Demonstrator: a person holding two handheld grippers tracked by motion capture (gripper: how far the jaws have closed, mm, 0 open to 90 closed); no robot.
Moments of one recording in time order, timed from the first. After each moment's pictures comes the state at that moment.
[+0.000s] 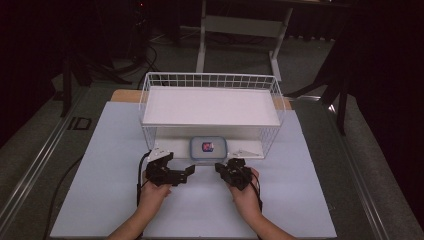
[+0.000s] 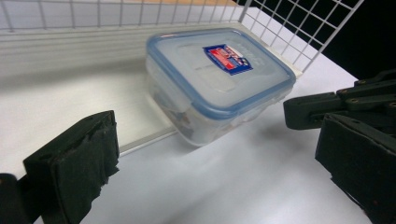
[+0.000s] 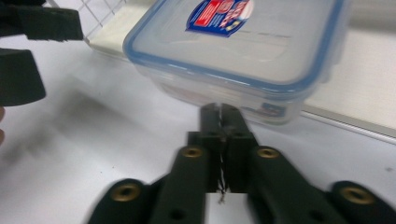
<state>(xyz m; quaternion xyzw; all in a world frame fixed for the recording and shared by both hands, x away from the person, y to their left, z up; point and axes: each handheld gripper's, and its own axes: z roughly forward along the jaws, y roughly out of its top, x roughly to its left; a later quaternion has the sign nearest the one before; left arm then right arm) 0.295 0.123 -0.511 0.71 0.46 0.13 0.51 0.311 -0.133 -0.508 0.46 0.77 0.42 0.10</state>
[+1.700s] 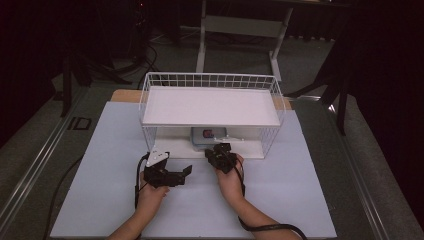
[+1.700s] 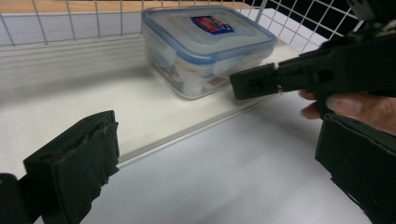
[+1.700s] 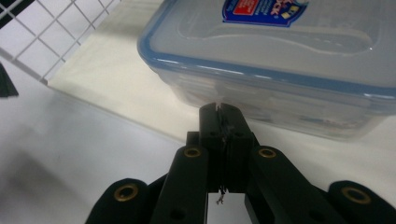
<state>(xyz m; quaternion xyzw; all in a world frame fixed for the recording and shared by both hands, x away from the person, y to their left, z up) 0.294 0.126 -0.518 0.72 0.45 0.17 0.50 0.364 -0.094 -0.521 0.49 0.76 0.41 0.11</state>
